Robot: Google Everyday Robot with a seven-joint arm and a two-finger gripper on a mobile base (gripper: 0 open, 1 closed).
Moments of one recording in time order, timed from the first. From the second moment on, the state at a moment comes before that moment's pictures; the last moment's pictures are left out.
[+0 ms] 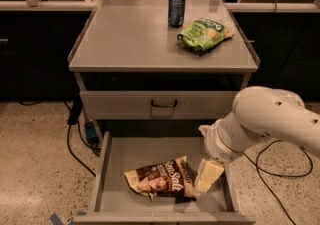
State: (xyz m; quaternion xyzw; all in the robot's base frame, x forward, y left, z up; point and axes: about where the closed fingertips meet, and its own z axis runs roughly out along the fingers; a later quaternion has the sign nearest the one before) arm 0.439 -0.116 0.681 -0.63 0.76 0.10 0.17
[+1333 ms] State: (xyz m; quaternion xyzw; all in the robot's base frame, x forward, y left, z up) arm 0.460 -0.067 0.571 -0.64 0.74 0.14 0.17
